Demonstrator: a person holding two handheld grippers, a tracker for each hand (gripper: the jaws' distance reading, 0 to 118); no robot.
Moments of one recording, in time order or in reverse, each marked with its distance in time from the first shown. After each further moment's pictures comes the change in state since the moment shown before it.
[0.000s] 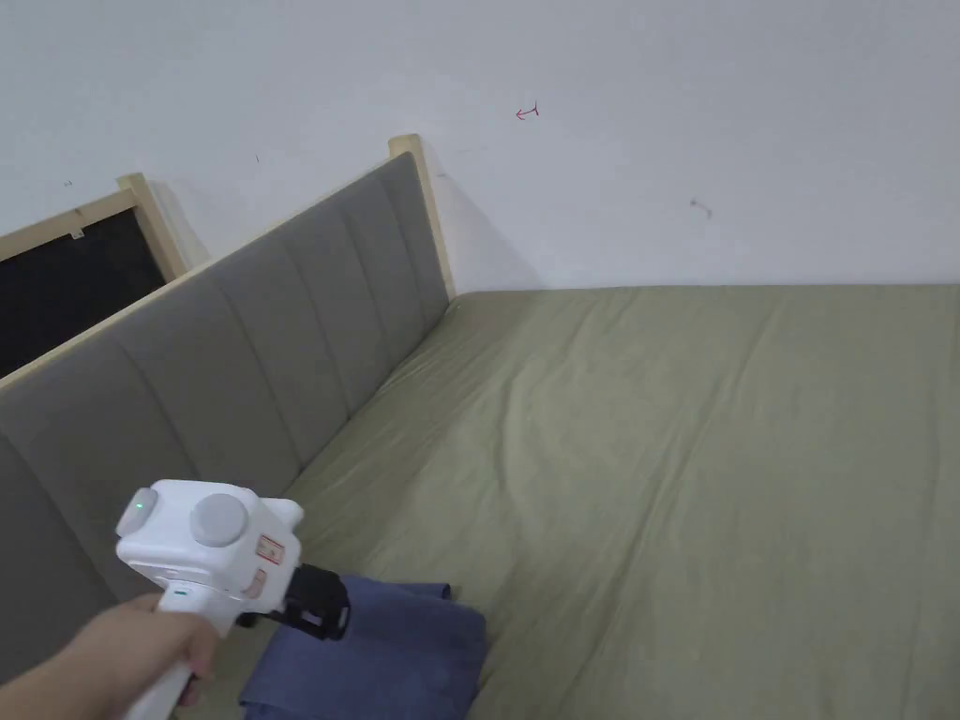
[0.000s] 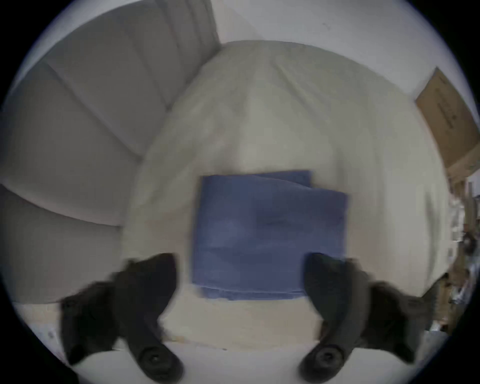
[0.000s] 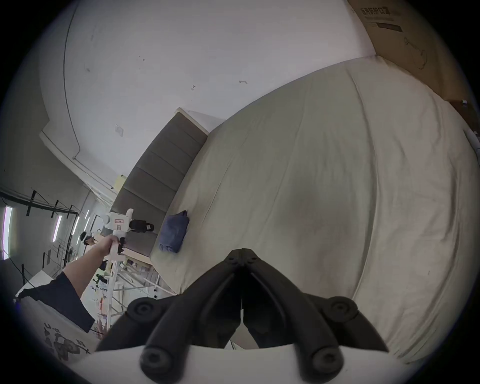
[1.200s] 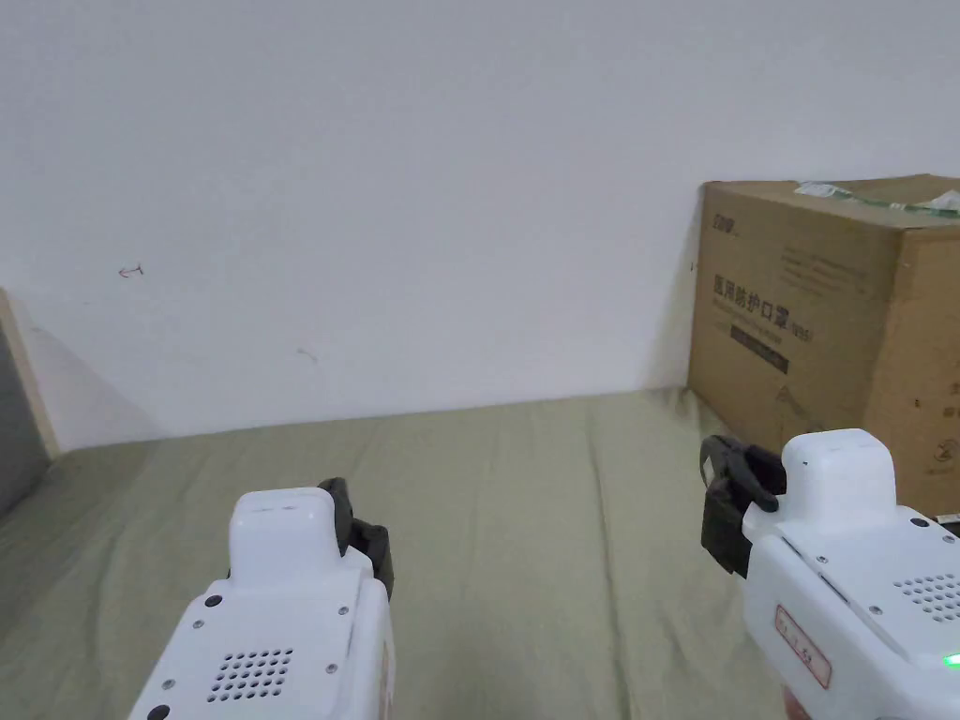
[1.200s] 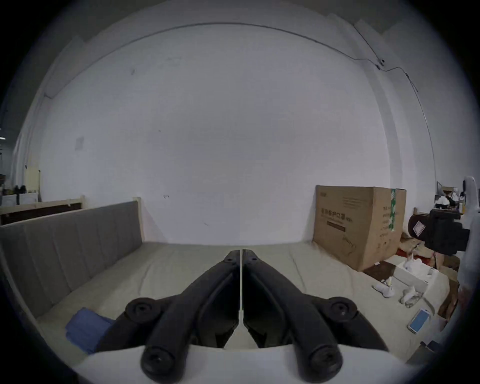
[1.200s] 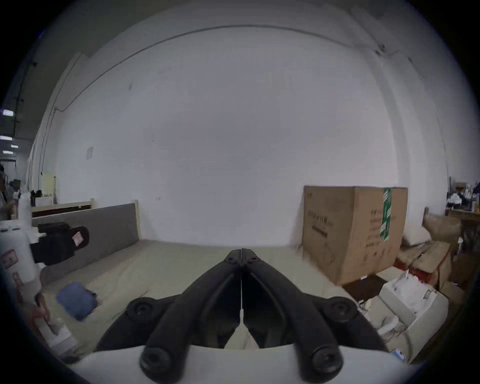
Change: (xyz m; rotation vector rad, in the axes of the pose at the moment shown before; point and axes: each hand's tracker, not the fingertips) left arm 0.438 -0.125 0.170 1.279 -0.119 -0.135; right arm -0.108 0.001 0.129 0.937 -0.563 0.543
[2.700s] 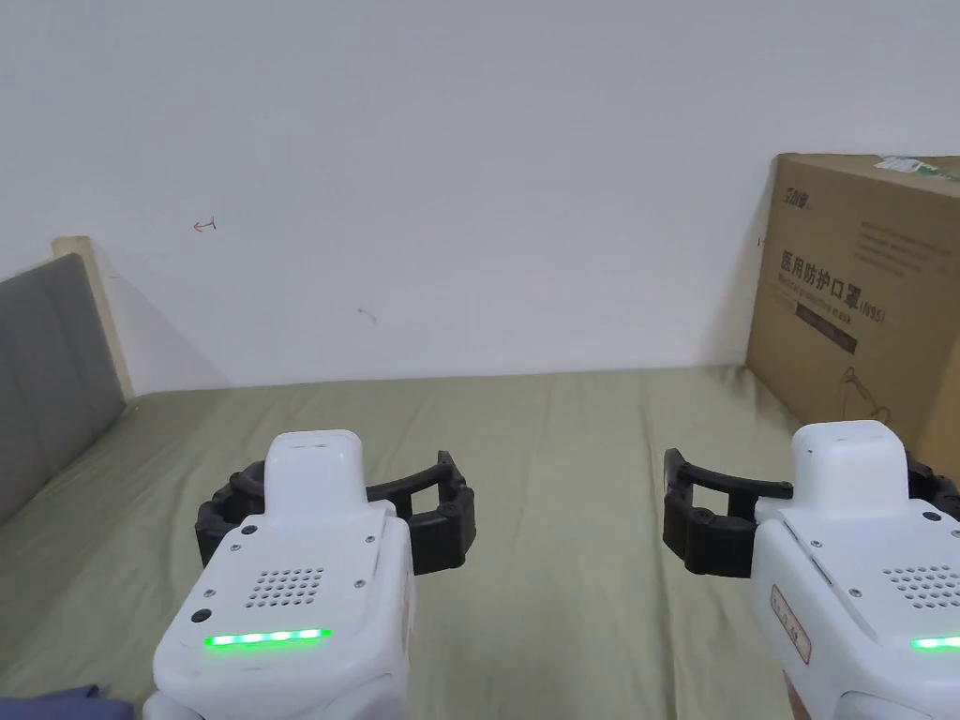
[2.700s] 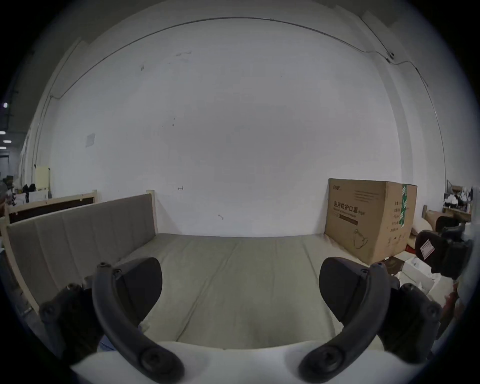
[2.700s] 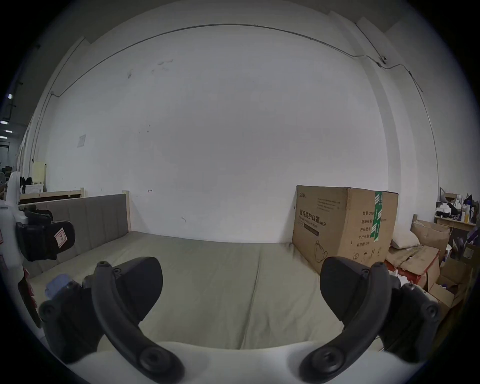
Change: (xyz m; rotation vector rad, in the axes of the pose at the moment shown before) left arm -0.027 -0.002 0.004 -0.084 0.041 0.017; right arm -0.031 -0.012 0.001 -0.055 -0.041 0.045
